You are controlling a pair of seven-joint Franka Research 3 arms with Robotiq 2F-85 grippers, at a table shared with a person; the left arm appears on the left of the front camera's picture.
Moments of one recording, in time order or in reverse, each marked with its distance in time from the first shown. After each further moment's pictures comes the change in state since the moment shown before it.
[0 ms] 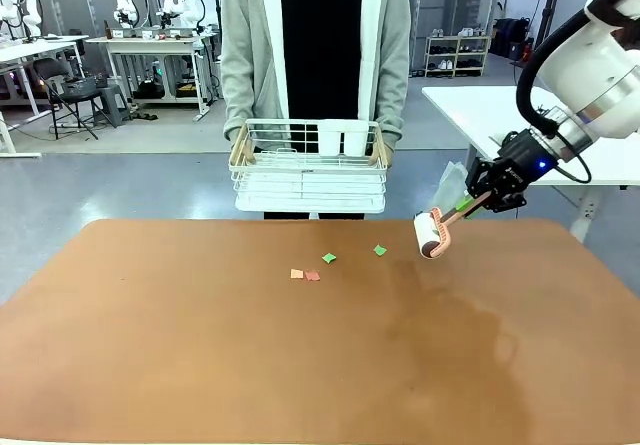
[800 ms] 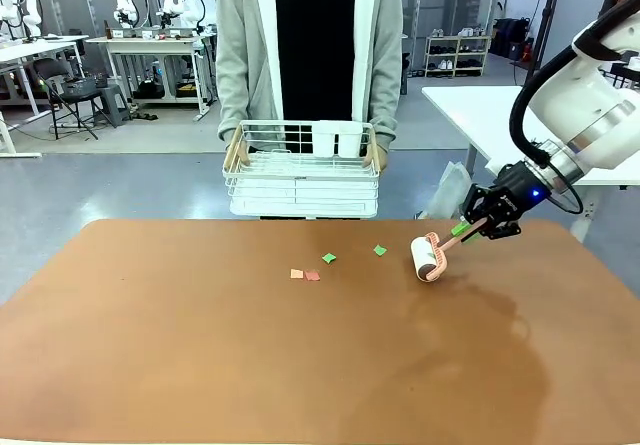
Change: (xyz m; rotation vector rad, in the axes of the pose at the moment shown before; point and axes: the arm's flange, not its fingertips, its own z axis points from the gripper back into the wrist) left arm 0.000 0.000 0.000 0.000 0.000 0.000; right arm -0.004 -0.040 -0.038 0.037 0.059 -0.099
